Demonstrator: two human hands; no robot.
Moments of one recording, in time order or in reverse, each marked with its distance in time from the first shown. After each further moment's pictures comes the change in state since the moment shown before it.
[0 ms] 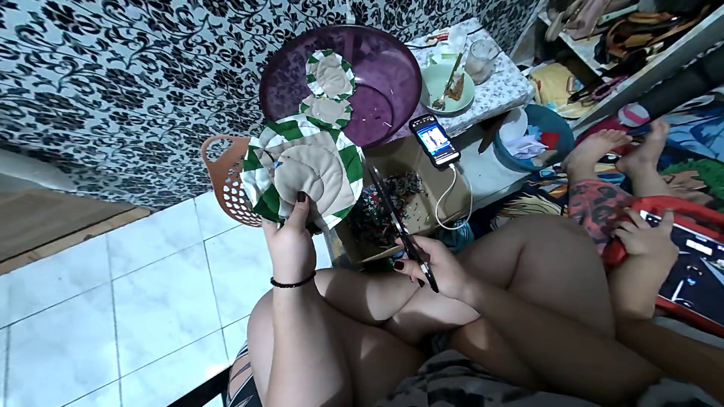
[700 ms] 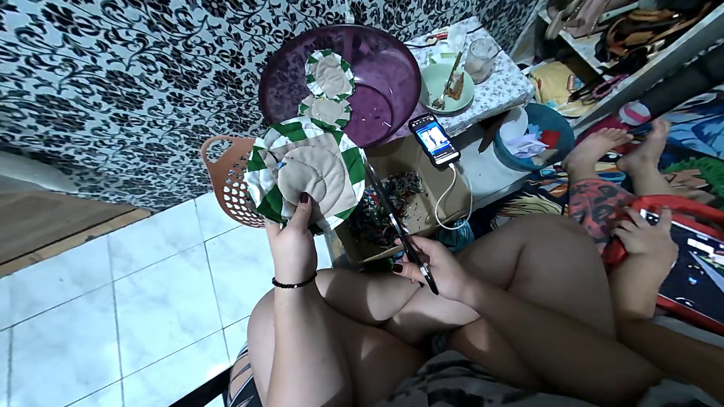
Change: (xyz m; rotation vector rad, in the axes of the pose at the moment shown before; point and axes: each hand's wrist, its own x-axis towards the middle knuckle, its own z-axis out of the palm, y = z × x) left_hand -0.001 -0.001 0.001 0.022 -0.019 -0.004; right_hand -0.001 -0.002 0.000 -0.011 -0.012 0.011
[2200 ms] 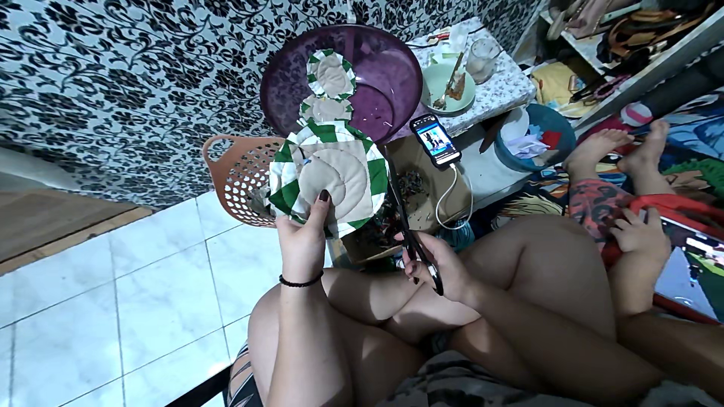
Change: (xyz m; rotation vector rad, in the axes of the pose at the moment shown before) left_hand -0.007 0.002 0.005 0.072 -0.123 0.048; right_hand -0.003 0.001 -0.002 0.022 0.006 -0.203
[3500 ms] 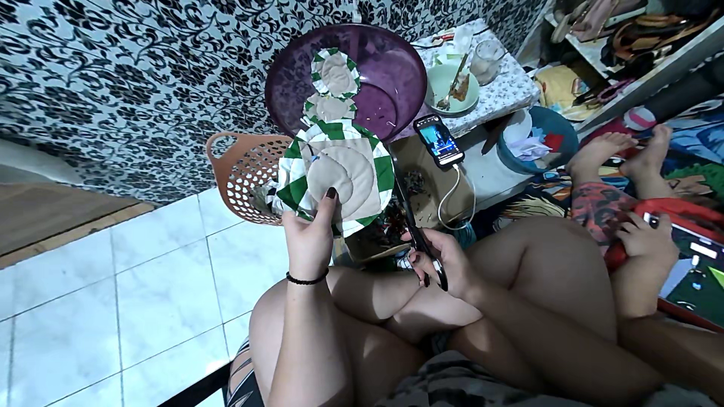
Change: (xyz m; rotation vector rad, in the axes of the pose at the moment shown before) left_hand -0.001 -0.001 0.001 0.014 -0.017 0.030; right_hand -0.001 -0.008 -0.001 0.061 0.087 0.090
